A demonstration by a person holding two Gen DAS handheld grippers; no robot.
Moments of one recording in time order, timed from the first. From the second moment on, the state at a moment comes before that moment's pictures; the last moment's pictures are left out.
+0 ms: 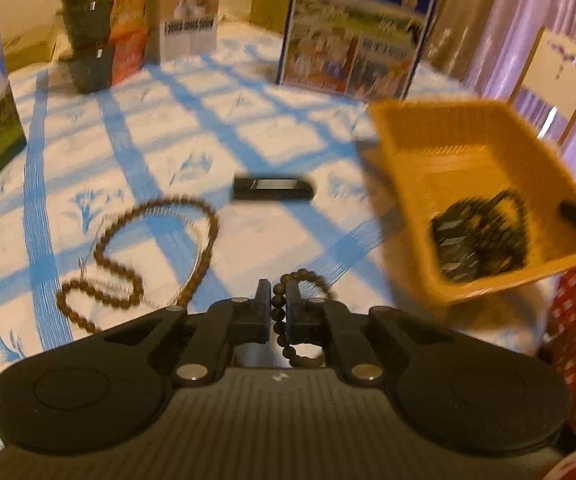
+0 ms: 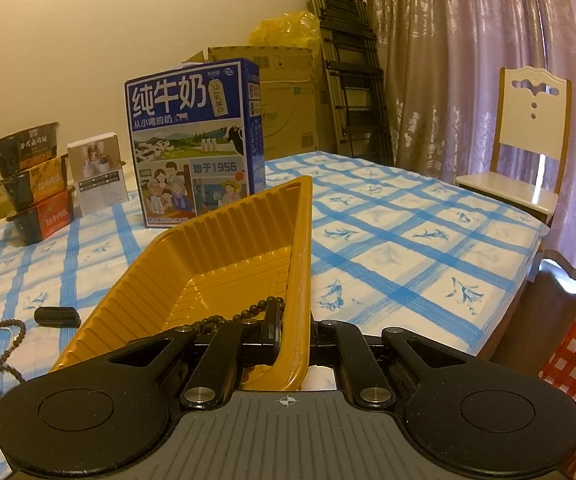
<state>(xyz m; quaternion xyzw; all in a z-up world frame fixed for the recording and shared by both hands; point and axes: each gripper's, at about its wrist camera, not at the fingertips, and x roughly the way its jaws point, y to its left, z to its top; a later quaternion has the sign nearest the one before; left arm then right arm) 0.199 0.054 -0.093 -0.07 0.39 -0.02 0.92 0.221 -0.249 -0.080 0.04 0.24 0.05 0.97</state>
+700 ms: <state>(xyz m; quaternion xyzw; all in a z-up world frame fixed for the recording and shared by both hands) 0.241 -0.067 -0.030 -0.14 0.35 -0.22 0.90 0.221 -0.248 -0.079 0.03 0.24 0.06 0.97</state>
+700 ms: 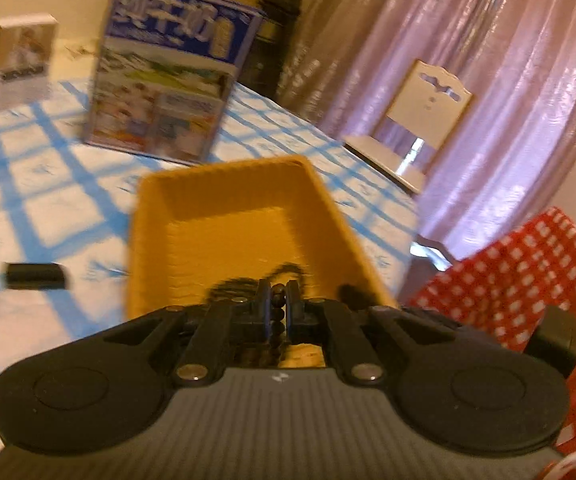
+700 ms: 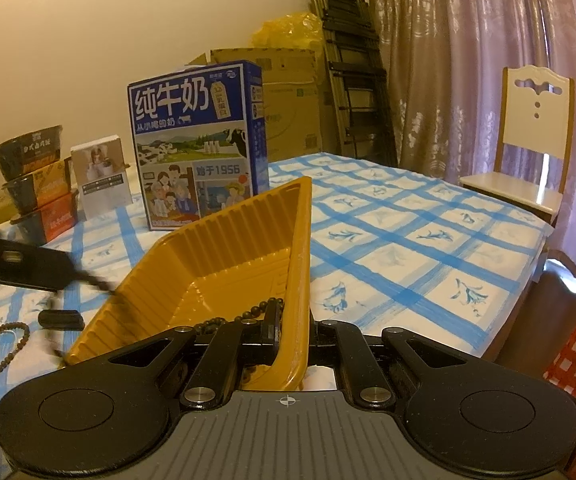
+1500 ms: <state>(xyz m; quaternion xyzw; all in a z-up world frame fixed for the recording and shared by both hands) 0.215 -0.013 -0.043 -0.16 0.33 -0.12 0.92 0.222 -0.250 -0.080 0.04 0.24 0.06 0.97</state>
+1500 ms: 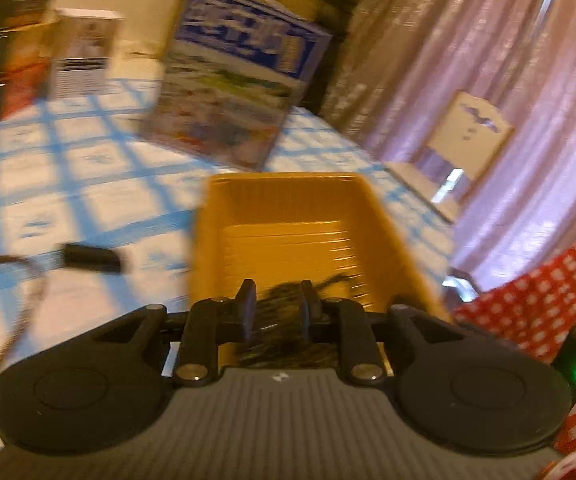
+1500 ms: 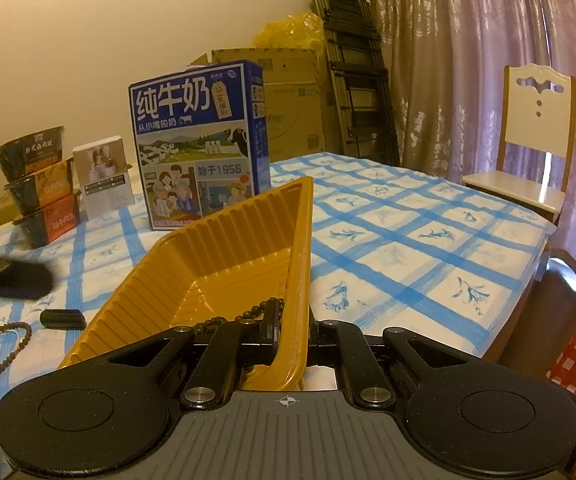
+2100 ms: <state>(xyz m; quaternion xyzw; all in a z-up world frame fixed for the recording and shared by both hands) 0.118 0.104 -0.095 -0.11 0.42 0.07 0.90 0.220 -0.250 -0.080 0.04 0.24 0.06 0.97</state>
